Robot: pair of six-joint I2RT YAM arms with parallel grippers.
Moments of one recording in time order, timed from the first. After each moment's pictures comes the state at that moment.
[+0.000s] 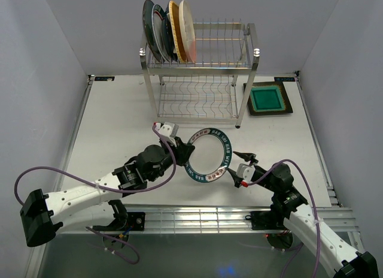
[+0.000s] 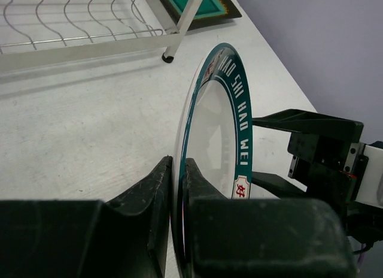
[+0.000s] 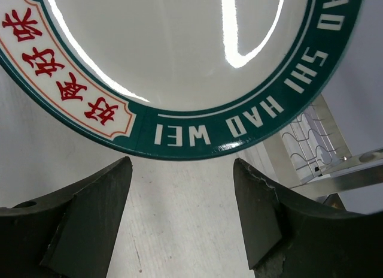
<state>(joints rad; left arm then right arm) -1.04 0.94 0.60 0.16 -0.35 -0.50 0.52 0.37 0.04 0.22 -0.53 -0.75</state>
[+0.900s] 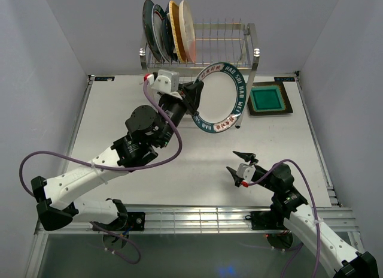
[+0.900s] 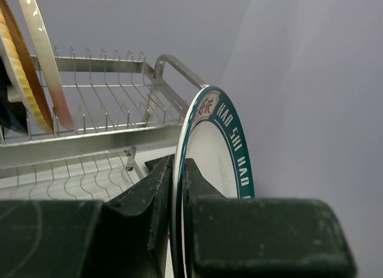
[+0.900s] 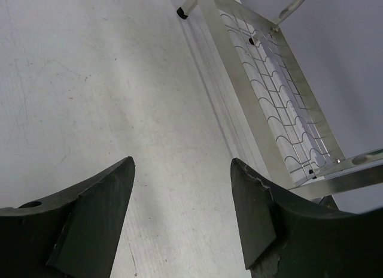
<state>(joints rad) -1.08 1.19 1.29 0.23 -0.51 -0.12 0.52 0.37 0.04 0.24 -0.53 -0.75</state>
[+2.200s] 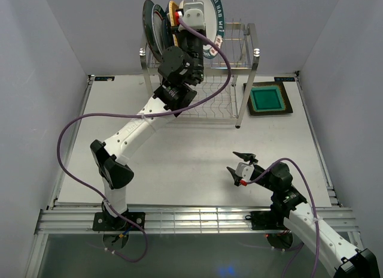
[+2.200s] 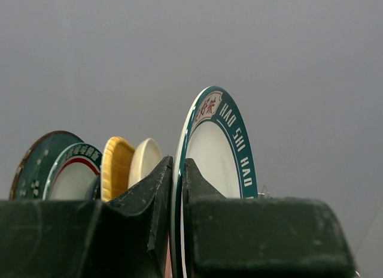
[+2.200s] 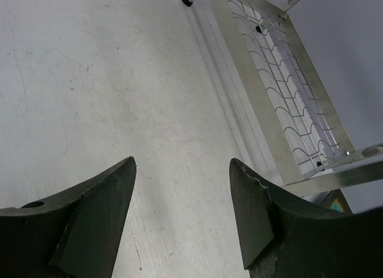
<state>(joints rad) -0.88 1.88 2.15 0.42 -0.73 0.39 0.52 0.41 0.04 0.24 -0.52 -0.75</state>
